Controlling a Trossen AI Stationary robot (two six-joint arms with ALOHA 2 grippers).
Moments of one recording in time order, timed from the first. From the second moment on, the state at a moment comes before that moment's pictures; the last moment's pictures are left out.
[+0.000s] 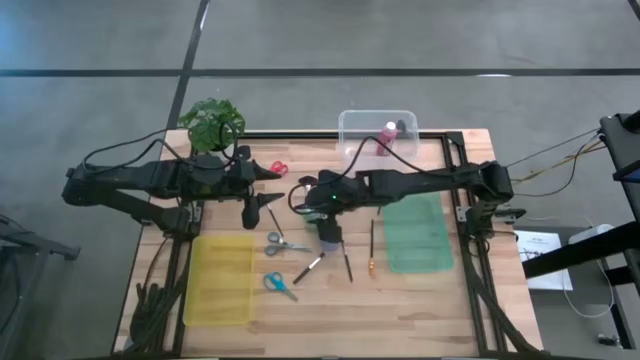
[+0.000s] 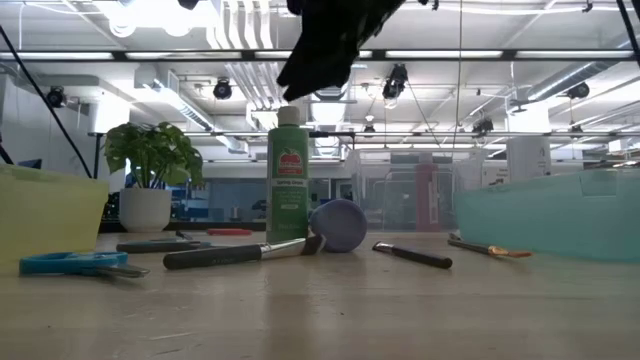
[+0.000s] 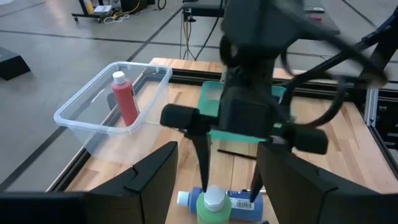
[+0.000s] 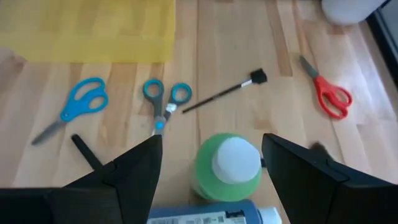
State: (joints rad) left arm -0.07 1.03 1.10 -0.47 -0.26 -0.09; right arm -0.01 1.83 1.53 -0.49 0.02 -0.01
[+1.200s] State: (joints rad) left arm -0.07 1.03 1.10 -0.47 -0.26 -0.08; right arm -0.07 1.92 1.53 -0.46 -0.11 -0.05
